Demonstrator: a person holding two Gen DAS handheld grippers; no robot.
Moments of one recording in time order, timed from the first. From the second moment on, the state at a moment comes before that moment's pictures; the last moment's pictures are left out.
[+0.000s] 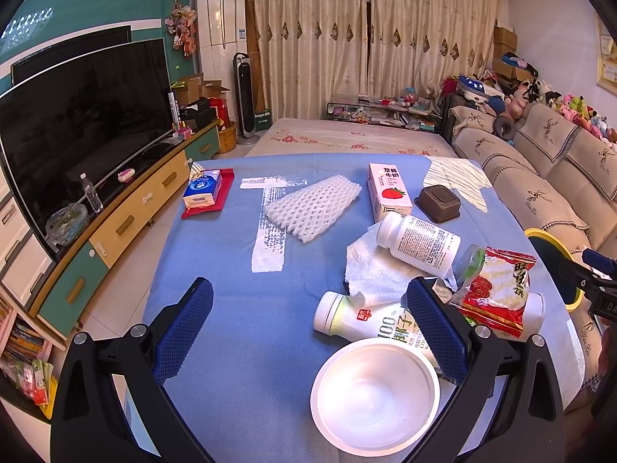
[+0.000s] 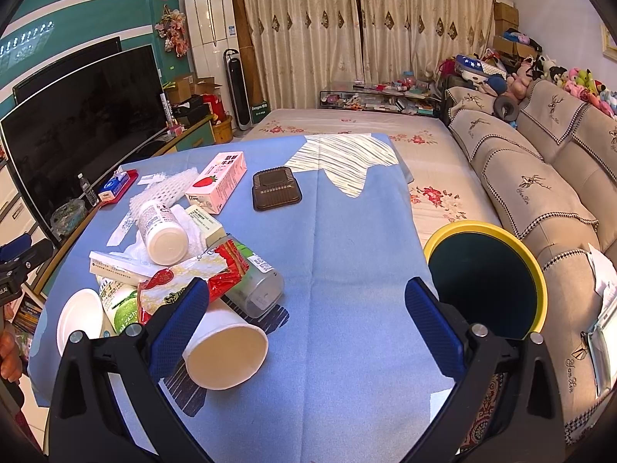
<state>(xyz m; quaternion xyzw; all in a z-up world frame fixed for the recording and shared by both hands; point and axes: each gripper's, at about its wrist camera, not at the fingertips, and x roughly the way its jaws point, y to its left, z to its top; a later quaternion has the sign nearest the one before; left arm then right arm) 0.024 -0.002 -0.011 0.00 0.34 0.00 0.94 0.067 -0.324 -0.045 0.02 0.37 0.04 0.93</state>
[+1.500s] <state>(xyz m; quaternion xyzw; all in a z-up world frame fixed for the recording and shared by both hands) 0.022 0.001 -0.012 0.00 0.34 0.00 0.94 0.032 -0.269 -0.089 -0.03 0.41 0.21 0.89</state>
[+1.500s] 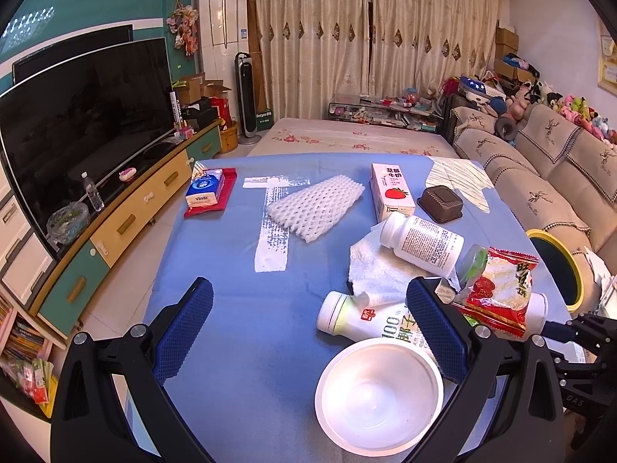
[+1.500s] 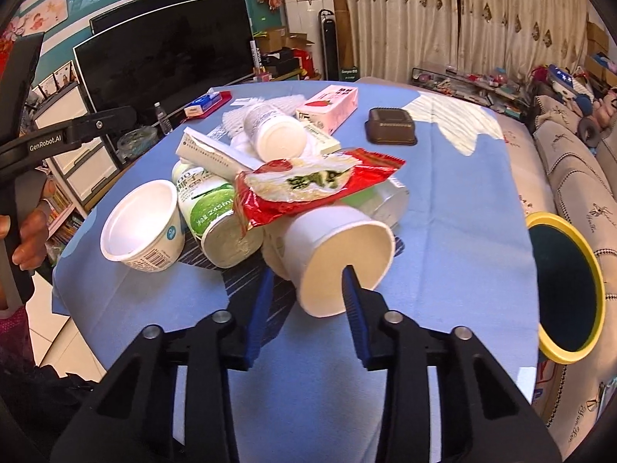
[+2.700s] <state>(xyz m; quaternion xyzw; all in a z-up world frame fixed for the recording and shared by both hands) 0.026 -0.007 -0.018 0.01 0.35 -0.01 0.94 0.113 -0.480 -0.082 0.09 0.42 -0.10 0.90</state>
